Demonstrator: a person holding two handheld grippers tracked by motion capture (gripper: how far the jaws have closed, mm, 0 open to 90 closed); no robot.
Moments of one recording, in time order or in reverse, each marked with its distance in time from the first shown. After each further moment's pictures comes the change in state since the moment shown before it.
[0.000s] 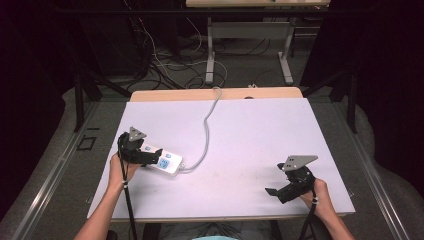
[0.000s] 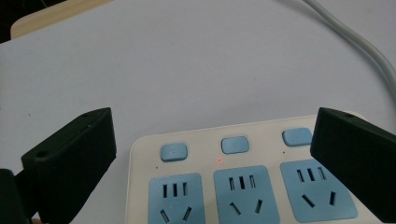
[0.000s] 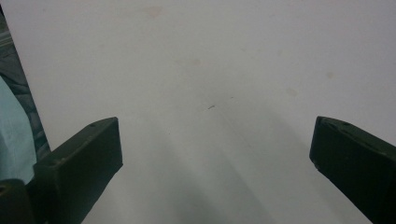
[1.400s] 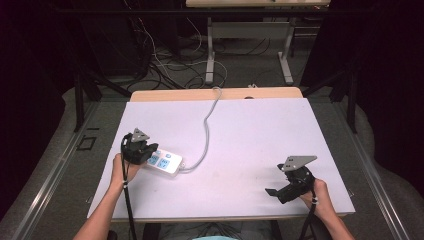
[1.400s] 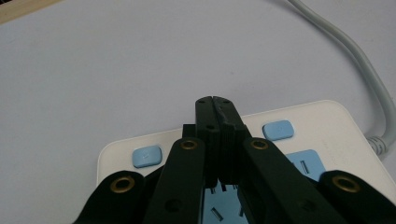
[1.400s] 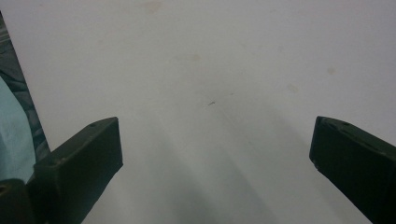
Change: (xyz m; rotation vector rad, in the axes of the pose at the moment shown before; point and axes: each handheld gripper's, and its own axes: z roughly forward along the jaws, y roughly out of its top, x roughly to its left) left arm 0.000 -0.004 0.010 0.005 -0.109 0.037; right arm 0.001 0.000 0.000 0.028 0.000 0.007
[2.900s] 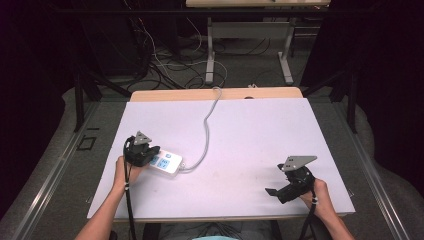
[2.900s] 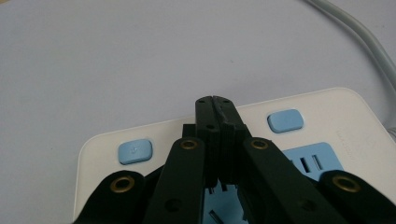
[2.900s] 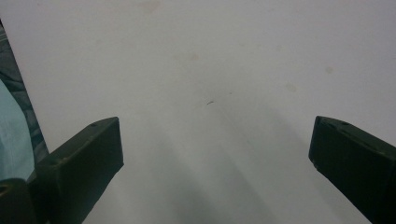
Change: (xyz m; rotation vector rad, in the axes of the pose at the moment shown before) left arm -0.001 -0.010 0.014 0.006 -0.009 -0.008; right arm 0.000 0.000 0.000 0.001 -0.008 0.001
